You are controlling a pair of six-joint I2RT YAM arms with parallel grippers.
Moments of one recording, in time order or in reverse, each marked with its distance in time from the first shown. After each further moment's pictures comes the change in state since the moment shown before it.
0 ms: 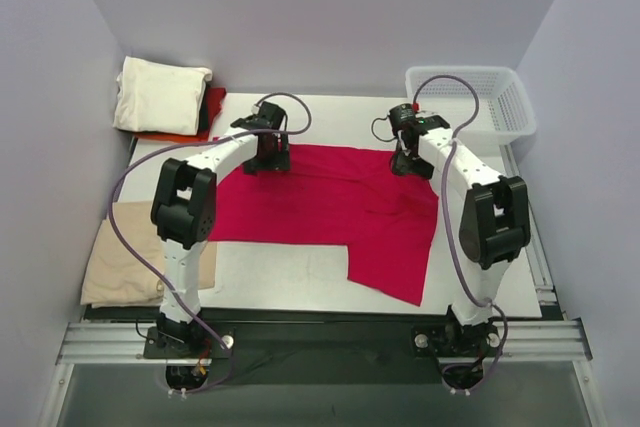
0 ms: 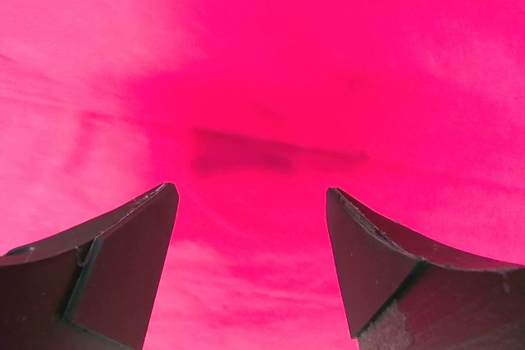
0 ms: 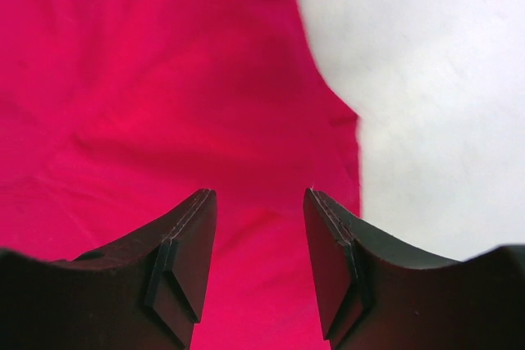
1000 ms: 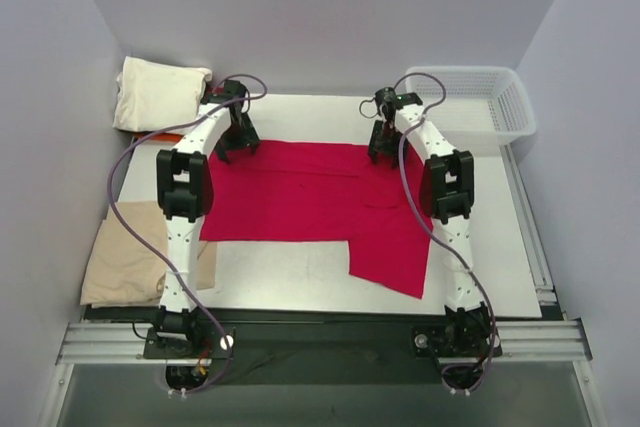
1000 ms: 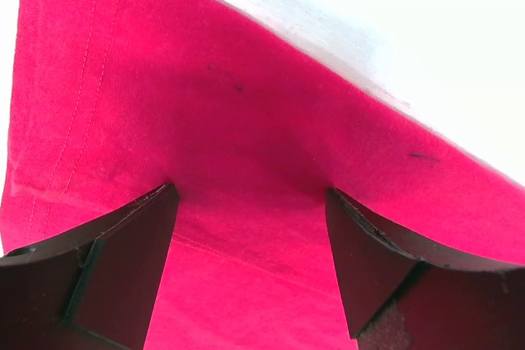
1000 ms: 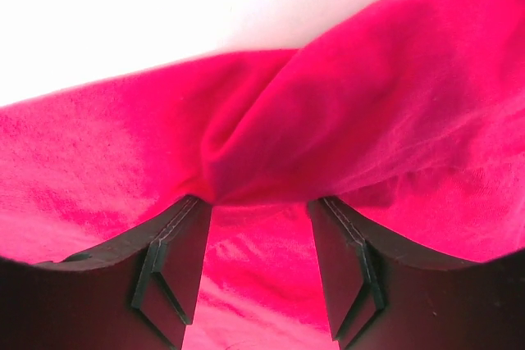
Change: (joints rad) left arm 0.235 0.364 0.559 -0.318 0.018 -0.134; right arm -0.040 0.657 0.769 -0.222 -0.286 -0.027
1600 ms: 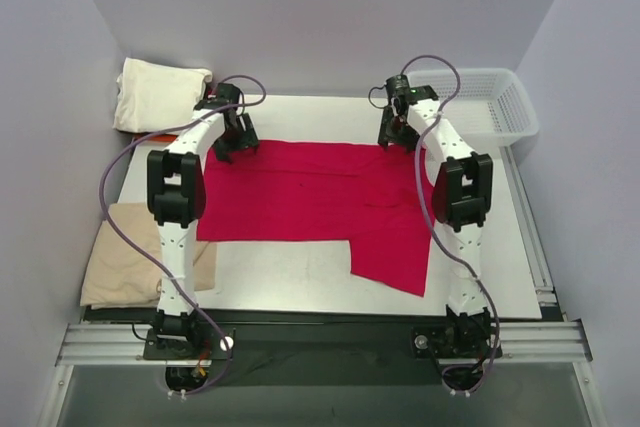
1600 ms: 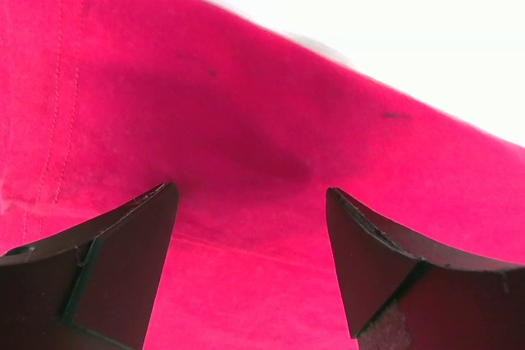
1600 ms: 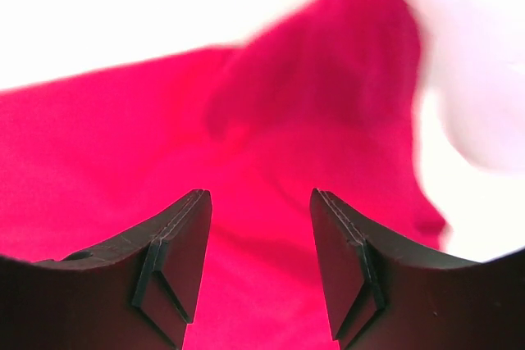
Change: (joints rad) left arm 0.023 -0.106 -0.181 0.172 0.115 0.080; right arm -0.026 -0.109 -0.053 0.078 0.035 -0.096
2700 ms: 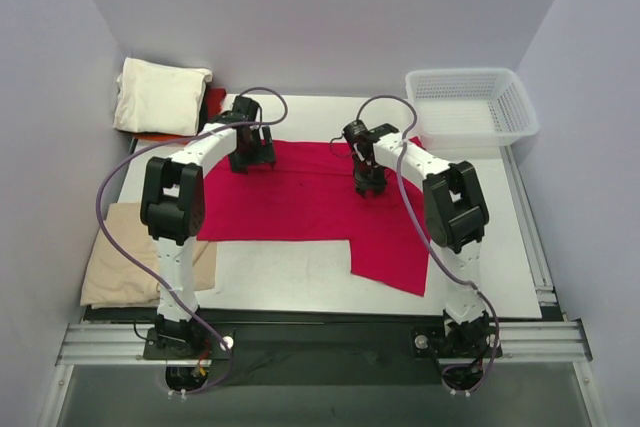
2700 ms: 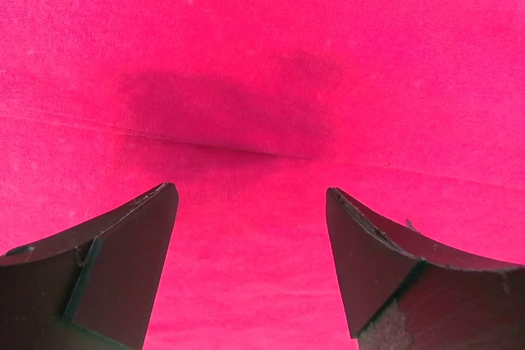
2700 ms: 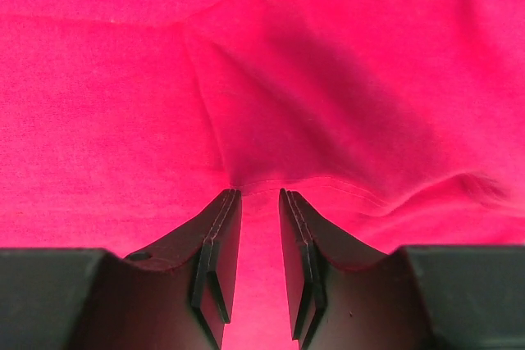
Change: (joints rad) left arm -0.118 -0.245 -0.364 0.161 0.047 0.040; right arm 0.248 -0.281 -0.550 0.118 0.032 0.026
